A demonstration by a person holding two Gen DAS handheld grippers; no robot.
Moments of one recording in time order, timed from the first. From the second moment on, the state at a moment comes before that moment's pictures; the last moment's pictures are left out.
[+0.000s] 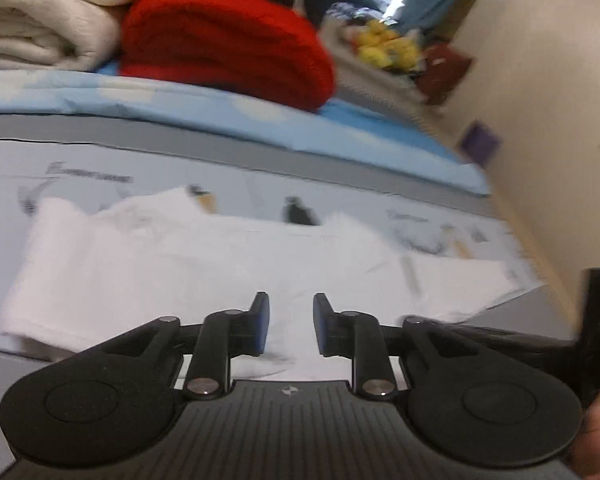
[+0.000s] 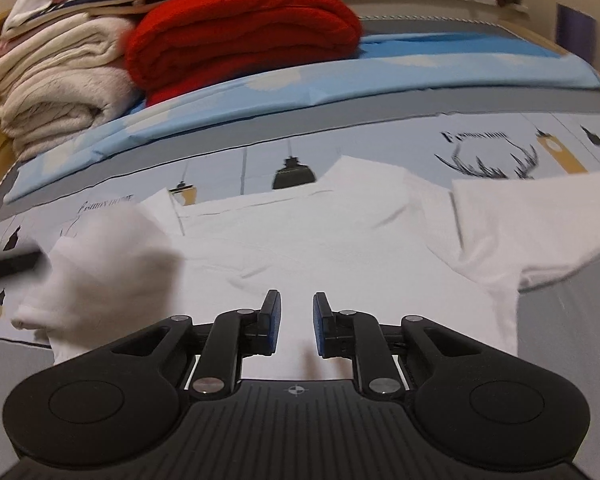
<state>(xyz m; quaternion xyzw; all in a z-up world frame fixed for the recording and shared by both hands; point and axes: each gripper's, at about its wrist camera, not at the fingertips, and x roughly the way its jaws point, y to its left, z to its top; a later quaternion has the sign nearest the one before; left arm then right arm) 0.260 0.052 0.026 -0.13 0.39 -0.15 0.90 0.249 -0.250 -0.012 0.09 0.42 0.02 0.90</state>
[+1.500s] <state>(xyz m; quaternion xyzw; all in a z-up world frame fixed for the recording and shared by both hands) 0.317 0.162 -0.026 -0.22 0.47 0.10 0.85 0.271 -0.134 -0.075 -0.13 0.44 0.15 0.88</state>
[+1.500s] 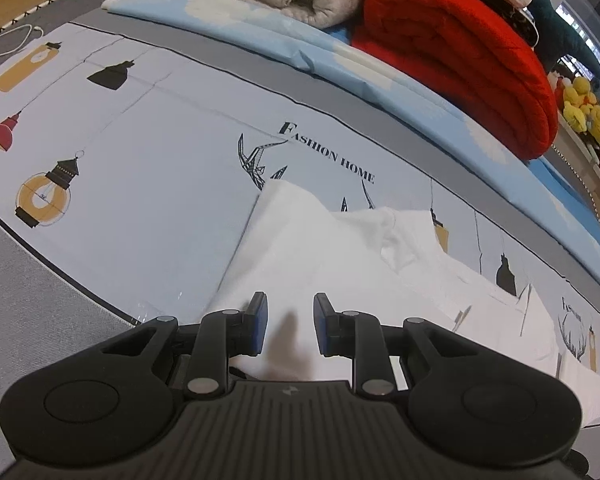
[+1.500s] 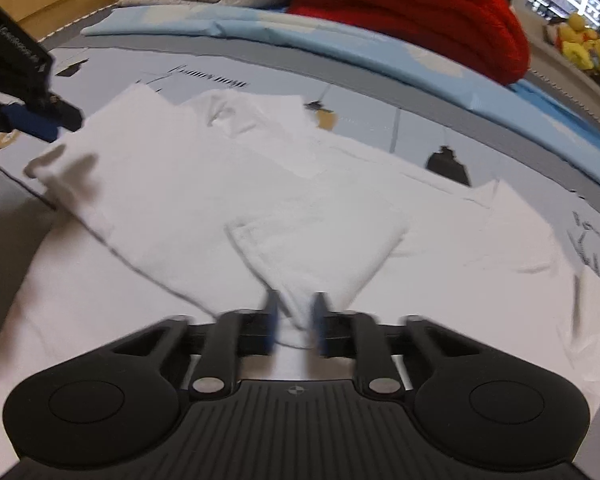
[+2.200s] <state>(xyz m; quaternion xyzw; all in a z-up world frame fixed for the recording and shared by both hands) 0.321 0.151 -0.034 -0.21 0.47 0.10 0.85 0.283 -0.304 -0.068 0.34 0.44 -0.07 0.83</state>
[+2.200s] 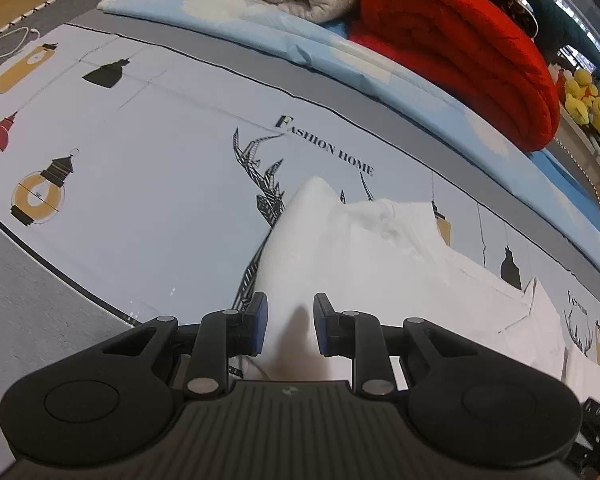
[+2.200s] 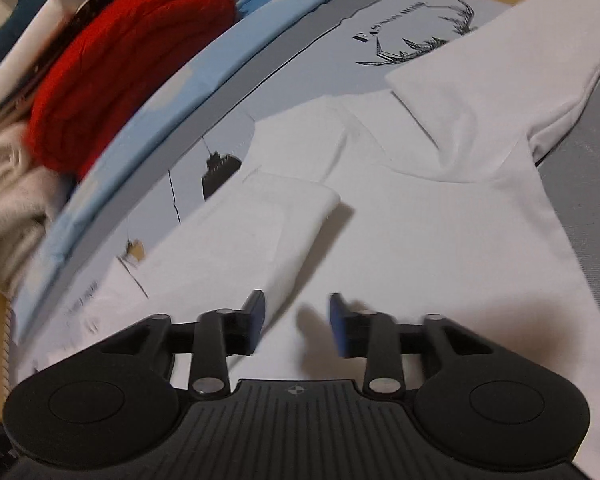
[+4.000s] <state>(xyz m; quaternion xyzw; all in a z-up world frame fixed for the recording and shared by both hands) 0.328 0.115 -0.081 -0.16 0.55 0.04 0.82 0.284 -0.395 -0.073 0.39 0.39 -0.22 0.81</state>
